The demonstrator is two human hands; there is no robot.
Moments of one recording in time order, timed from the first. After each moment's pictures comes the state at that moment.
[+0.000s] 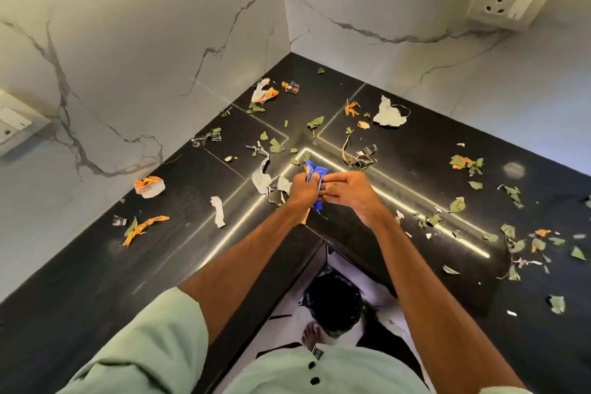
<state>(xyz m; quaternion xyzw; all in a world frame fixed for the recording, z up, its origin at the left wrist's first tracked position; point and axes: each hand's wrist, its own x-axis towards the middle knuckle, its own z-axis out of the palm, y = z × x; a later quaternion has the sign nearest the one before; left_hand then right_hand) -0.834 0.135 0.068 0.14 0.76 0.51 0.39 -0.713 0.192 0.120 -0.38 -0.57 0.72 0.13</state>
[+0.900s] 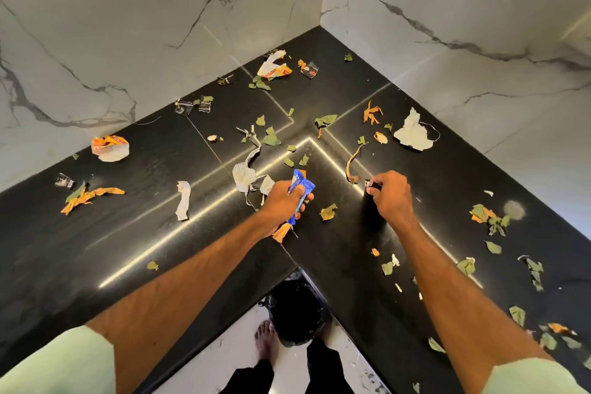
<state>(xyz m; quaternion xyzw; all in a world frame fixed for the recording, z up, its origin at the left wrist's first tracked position) -0.869 0.148 0.034 0.12 0.75 0.49 0.43 -0.732 0.366 -0.008 -0.44 -0.86 0.24 0.02</state>
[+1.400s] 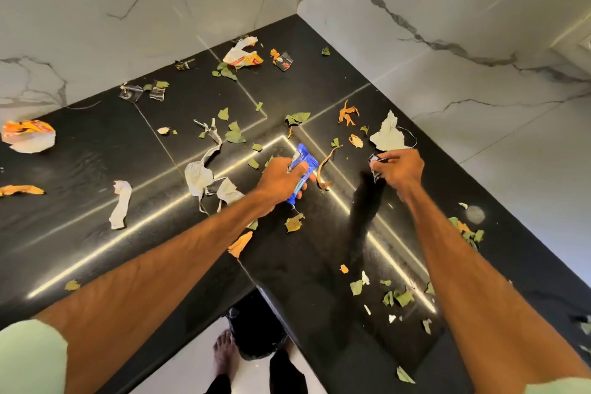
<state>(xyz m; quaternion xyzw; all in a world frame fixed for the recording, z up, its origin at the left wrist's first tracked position) -0.881 0.237 0.012 0.18 0.73 0.52 0.40 -0.746 0.464 0.007 -0.55 -0.73 0.38 0.13</state>
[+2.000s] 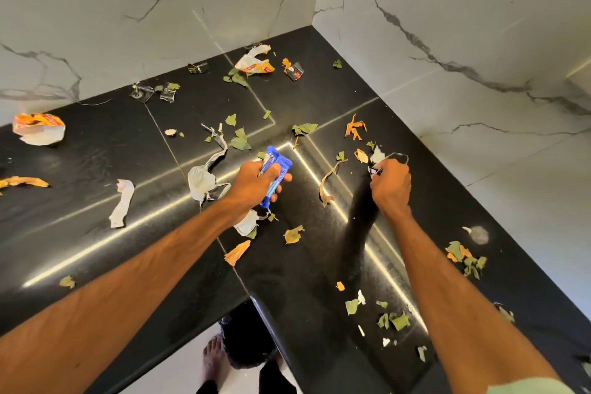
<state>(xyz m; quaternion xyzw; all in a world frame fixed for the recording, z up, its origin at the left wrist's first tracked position) -0.906 0.202 0.024 0.11 0.71 0.58 0.37 -0.770 0.453 -0.002 -0.51 -0.84 0.19 0.06</state>
